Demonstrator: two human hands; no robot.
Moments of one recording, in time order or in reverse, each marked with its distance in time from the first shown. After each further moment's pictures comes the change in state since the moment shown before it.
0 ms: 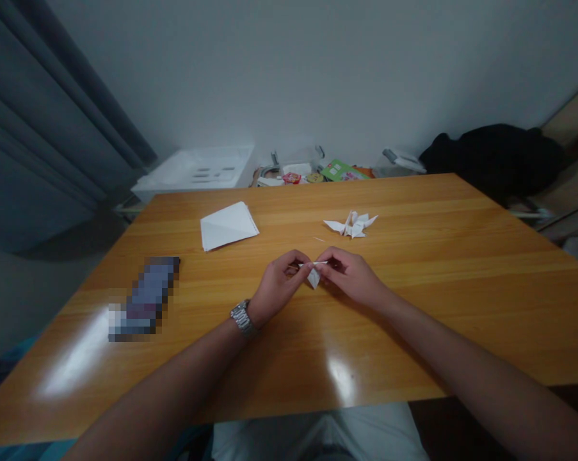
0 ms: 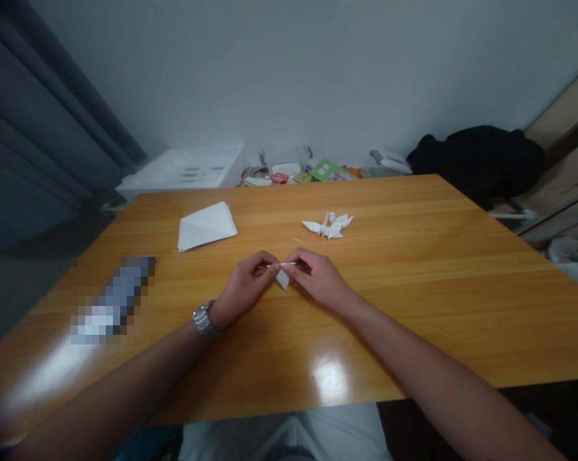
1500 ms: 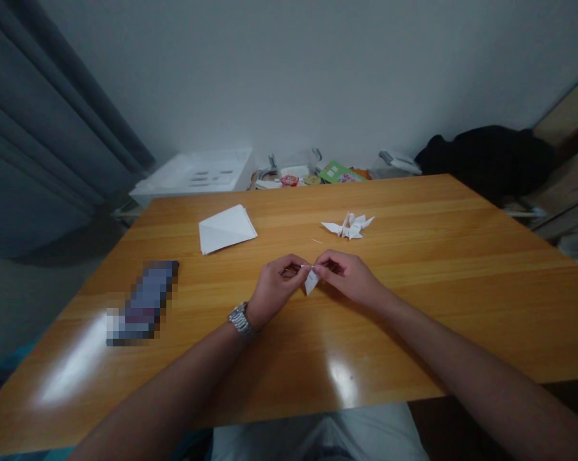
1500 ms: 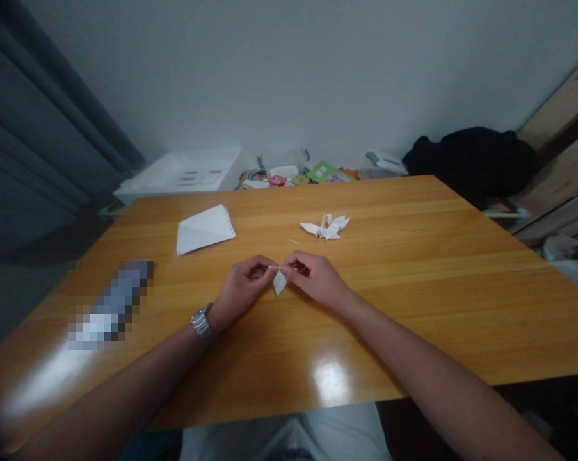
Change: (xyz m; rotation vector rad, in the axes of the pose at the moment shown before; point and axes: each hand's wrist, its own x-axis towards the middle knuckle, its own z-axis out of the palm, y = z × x) left_hand -0.002 0.005 -0.002 0.013 0.045 -0.051; right_hand 0.002 -0.003 -0.001 -0.058 0.003 -0.019
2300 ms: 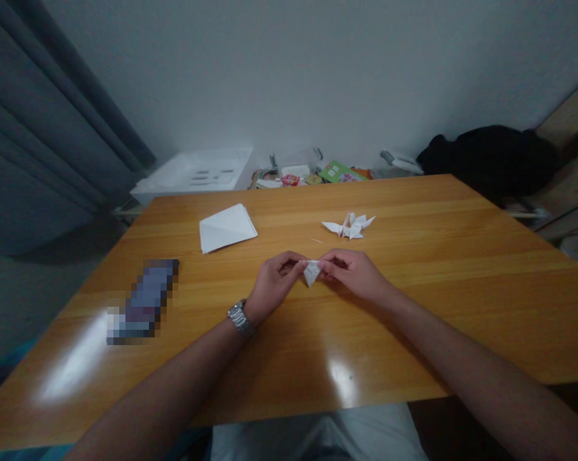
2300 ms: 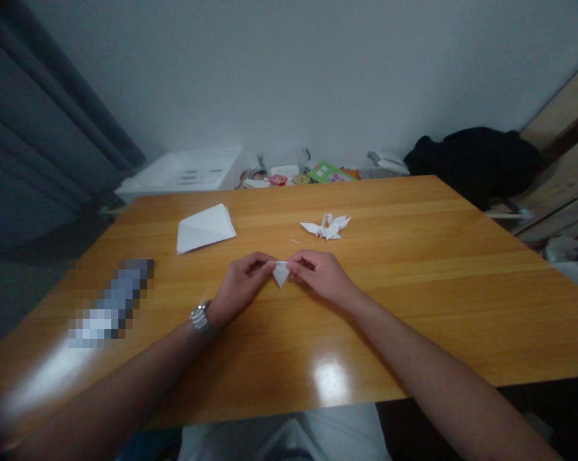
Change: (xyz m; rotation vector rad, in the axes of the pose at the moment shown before) left_hand 0.004 -0.007 -0.003 -0.009 0.012 0.032; right_hand 0.002 0.007 -0.012 0.042 -0.032 0.067
